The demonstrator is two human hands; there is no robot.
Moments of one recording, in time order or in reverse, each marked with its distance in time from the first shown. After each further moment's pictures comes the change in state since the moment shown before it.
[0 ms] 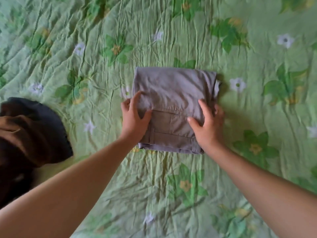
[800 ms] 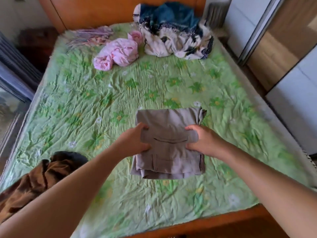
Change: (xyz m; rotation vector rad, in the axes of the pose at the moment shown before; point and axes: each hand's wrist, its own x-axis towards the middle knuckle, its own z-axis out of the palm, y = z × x) left_hand -0.185 0.263 -0.196 0.467 -0.388 0.349; right_hand -0.160 -0.150 -0.321 -0.099 -0.309 -0.105
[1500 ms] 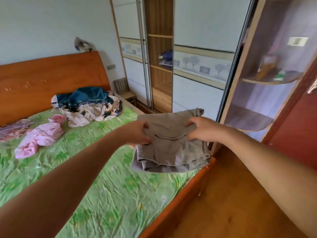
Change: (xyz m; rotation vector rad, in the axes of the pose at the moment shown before) left_hand -0.209 0.416 -0.016 0.271 -0.115 0.575; right_hand -0.452 0.055 -0.224 0.034 0.492 0.293
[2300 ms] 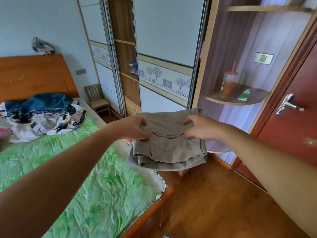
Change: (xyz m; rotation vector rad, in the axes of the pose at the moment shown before) left_hand 0.284 0.264 0.064 -0.075 -0.025 0.026; right_hand 0.122 0.278 -0.236 -0.105 0.071 0.021
